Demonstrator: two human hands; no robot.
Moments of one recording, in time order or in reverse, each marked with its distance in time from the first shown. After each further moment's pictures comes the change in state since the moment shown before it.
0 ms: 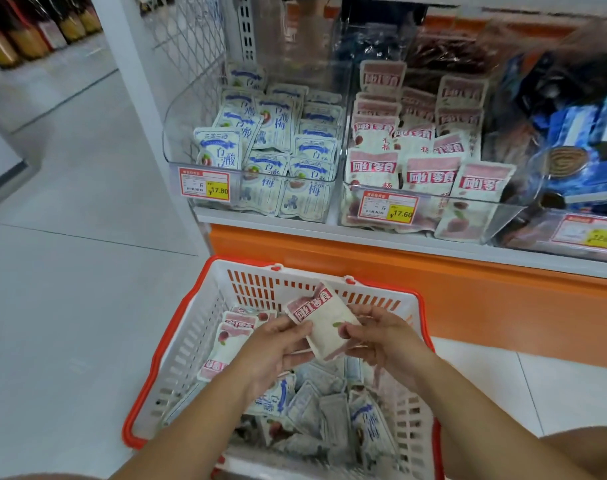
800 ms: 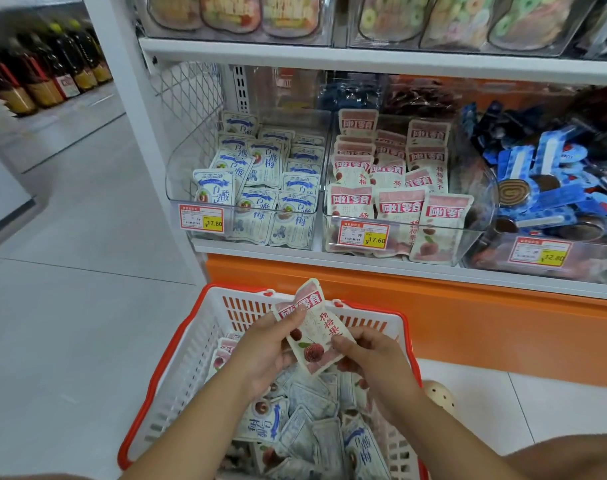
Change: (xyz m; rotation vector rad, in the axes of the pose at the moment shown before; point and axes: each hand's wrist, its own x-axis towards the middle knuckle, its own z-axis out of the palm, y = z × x) left_hand -0.032 0.045 0.042 -0.023 -0.004 0.121; right_hand -0.054 -0.021 0.034 -0.143 0.227 -0.176
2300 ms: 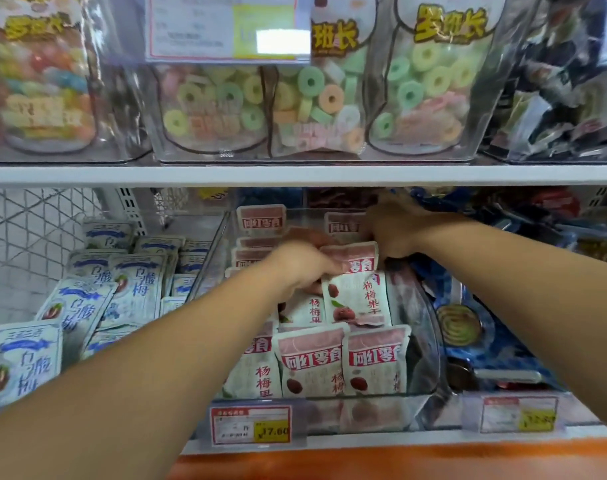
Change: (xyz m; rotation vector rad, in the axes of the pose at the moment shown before) left_hand 0.190 0.195 0.234 1.049 0.018 0.253; right_hand 0.233 -0.293 -0.169 -1.939 0.113 -0.393
